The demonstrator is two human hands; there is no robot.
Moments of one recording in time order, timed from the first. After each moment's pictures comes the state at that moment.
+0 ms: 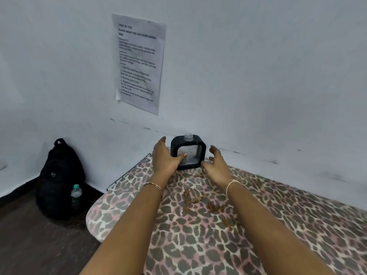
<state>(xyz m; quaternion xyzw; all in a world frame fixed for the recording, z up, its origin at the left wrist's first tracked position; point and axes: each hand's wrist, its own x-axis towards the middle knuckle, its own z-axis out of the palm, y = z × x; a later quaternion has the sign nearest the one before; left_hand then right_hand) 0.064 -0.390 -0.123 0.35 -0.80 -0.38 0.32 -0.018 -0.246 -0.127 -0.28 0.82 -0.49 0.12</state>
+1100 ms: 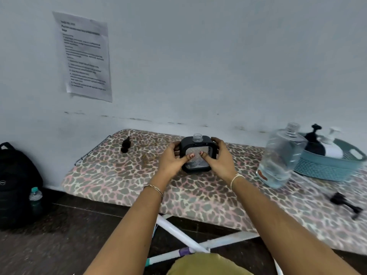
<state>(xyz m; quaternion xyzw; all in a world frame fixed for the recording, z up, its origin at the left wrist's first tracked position) 0.134 -0.182 -0.126 0.15 -0.81 -0.54 0.19 0.076 -0.024 -0.122 -0.22 0.82 -0.53 -0.05</state>
